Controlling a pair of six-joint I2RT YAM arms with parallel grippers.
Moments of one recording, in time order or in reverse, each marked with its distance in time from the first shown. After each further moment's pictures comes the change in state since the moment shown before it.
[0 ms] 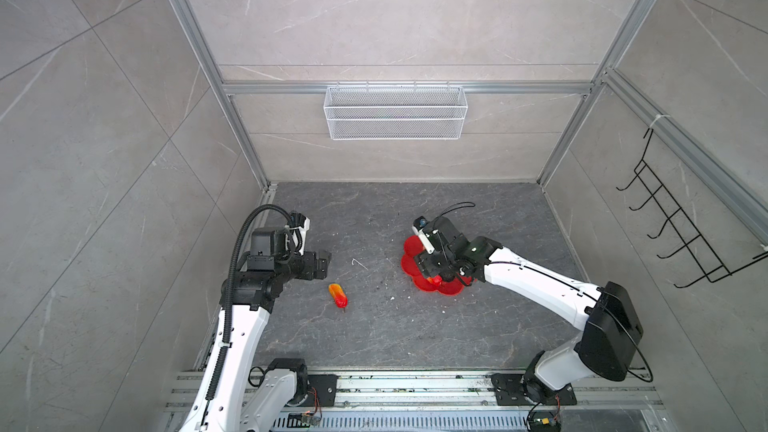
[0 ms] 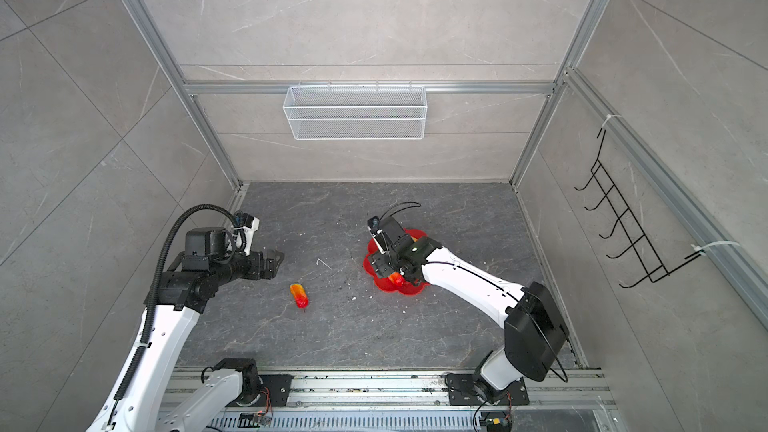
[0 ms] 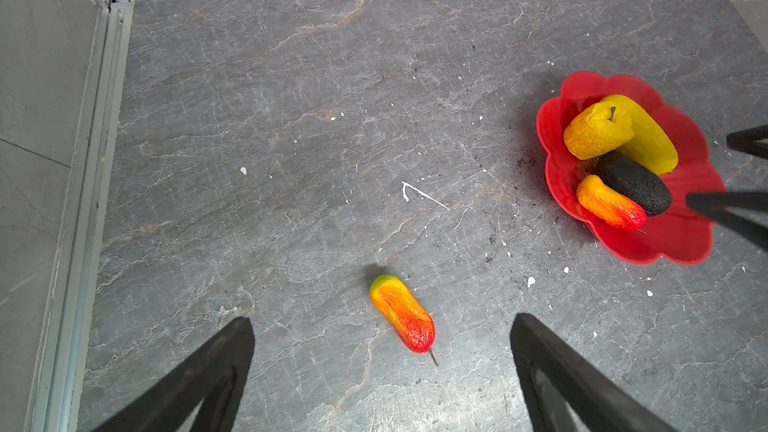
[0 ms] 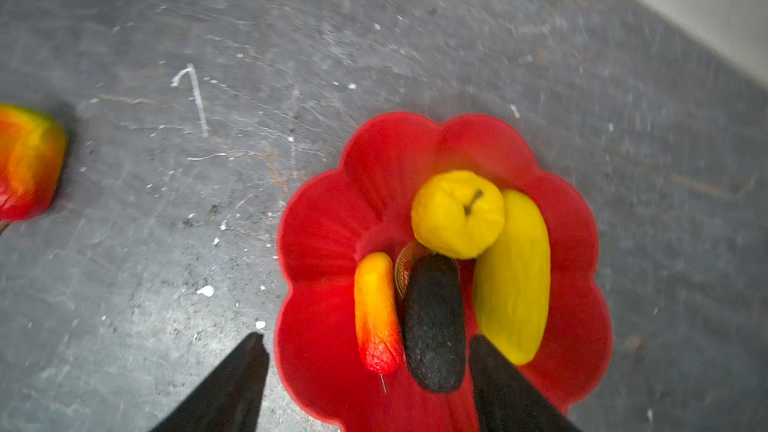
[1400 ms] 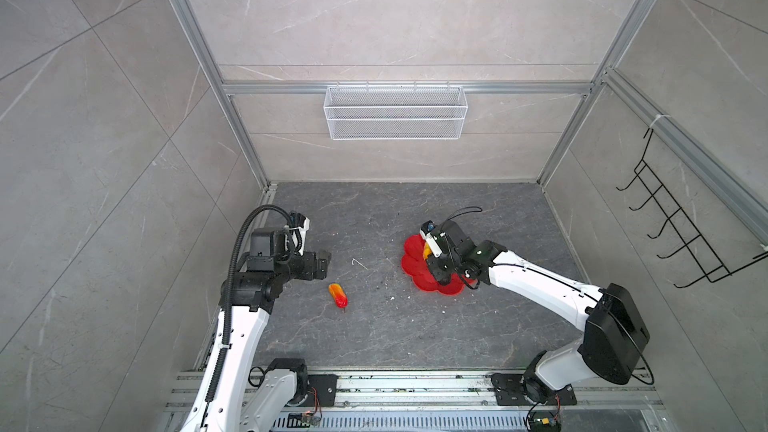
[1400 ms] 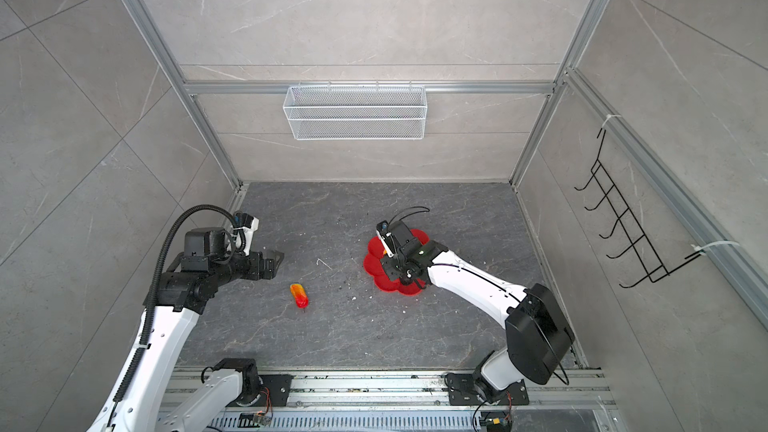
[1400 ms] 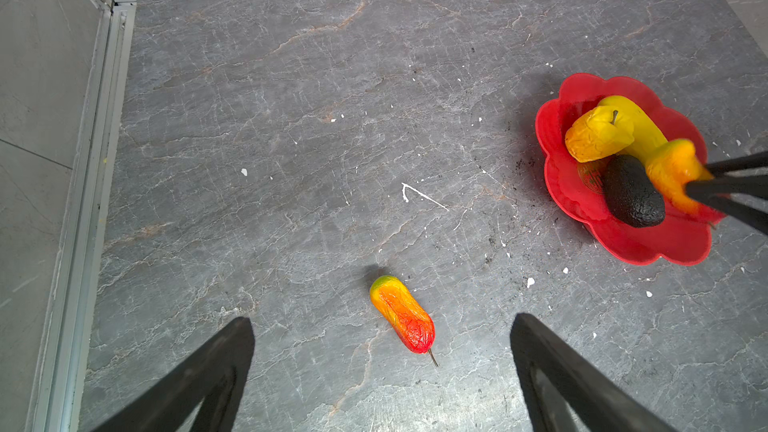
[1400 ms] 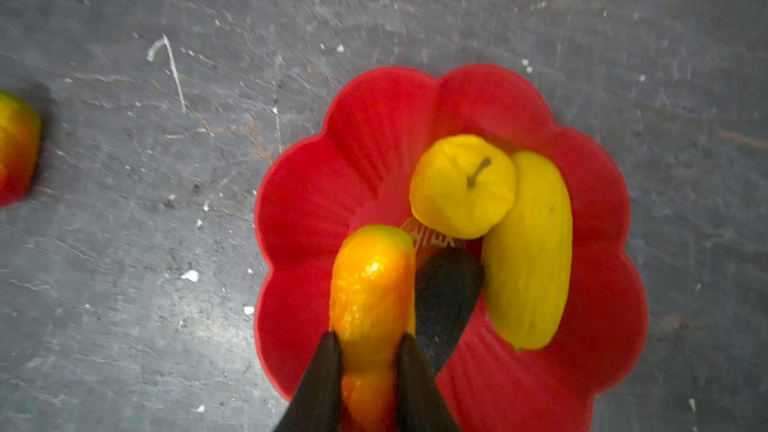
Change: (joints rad) left arm 0.000 -0.006 0.000 0.000 0.000 0.000; right arm -0.085 -0.031 -0.131 0.013 -0.037 0.036
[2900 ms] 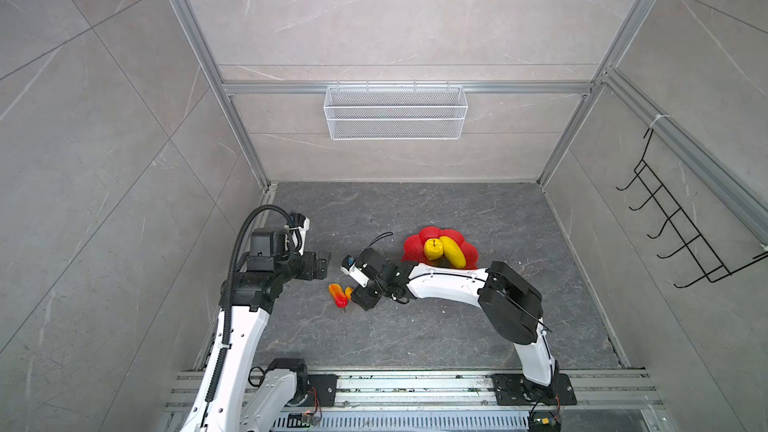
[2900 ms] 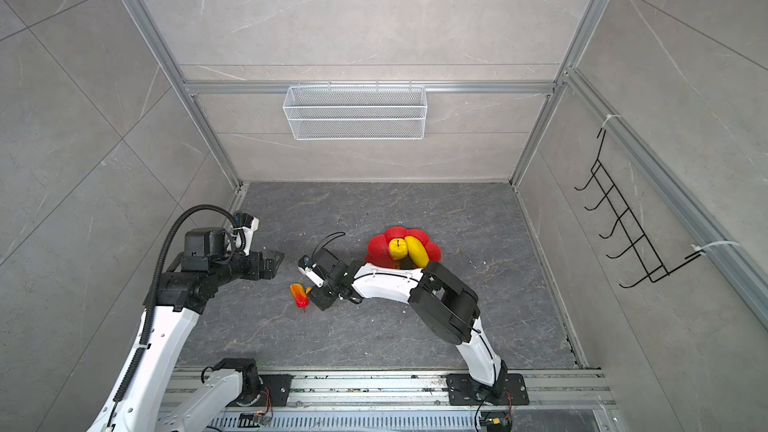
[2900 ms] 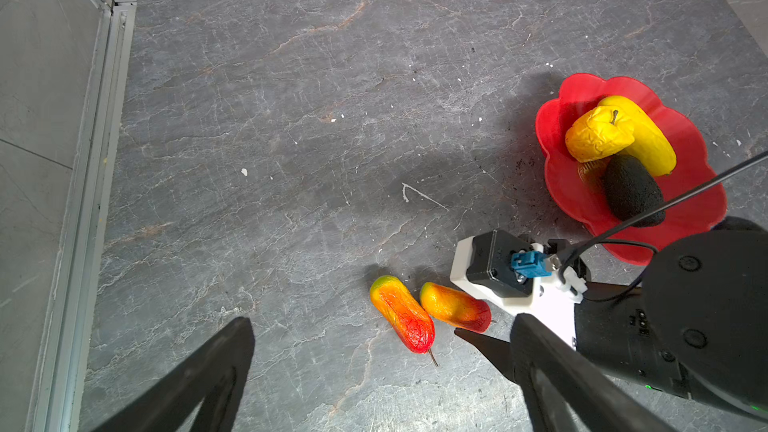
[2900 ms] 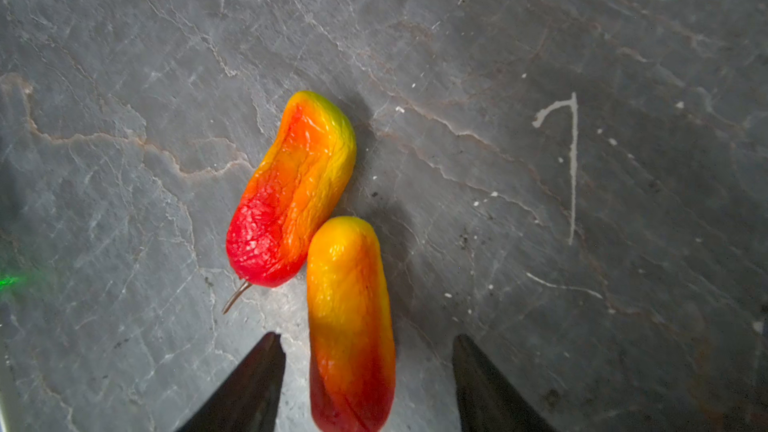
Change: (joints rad) left arm 0.000 0.000 0.000 0.000 0.000 0.000; right arm 0.324 0.564 0.369 0.248 -0.216 -0.034
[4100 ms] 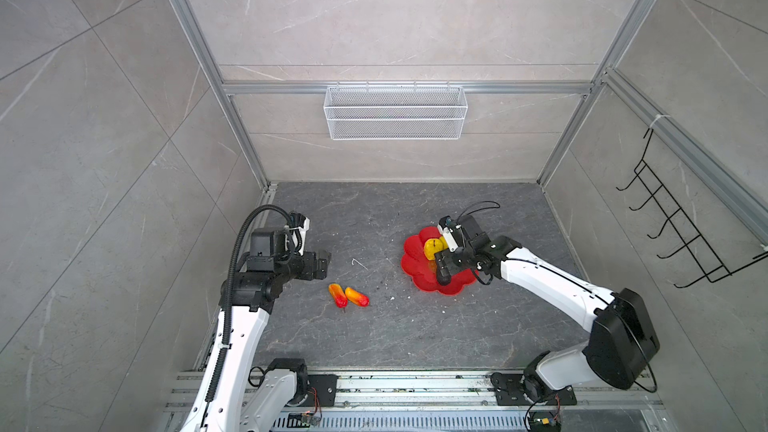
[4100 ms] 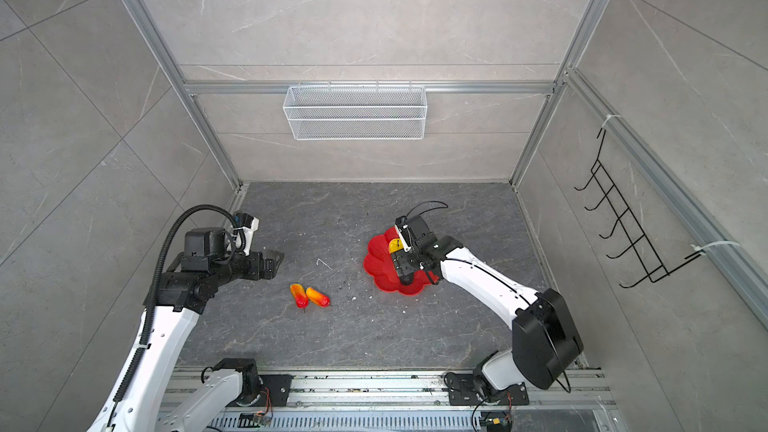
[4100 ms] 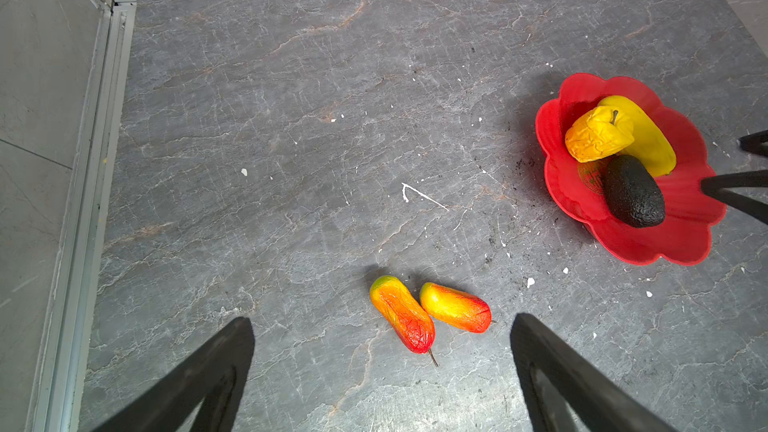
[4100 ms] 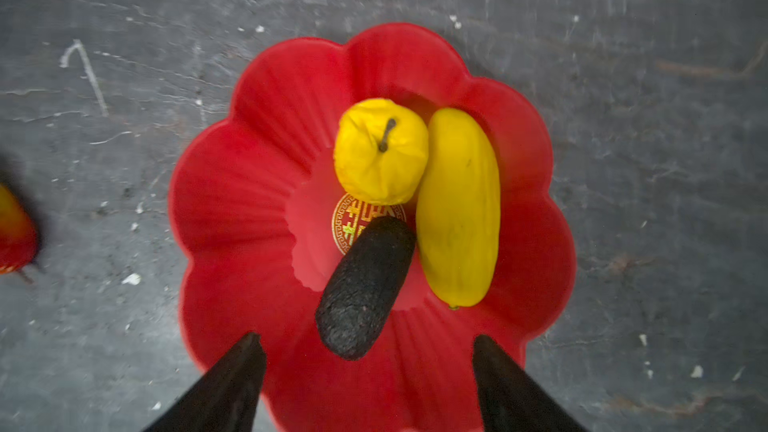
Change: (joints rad) left arm 0.000 0.000 0.000 0.000 0.000 0.000; right arm -0.425 -0.629 -0.358 -0.302 0.188 0.022
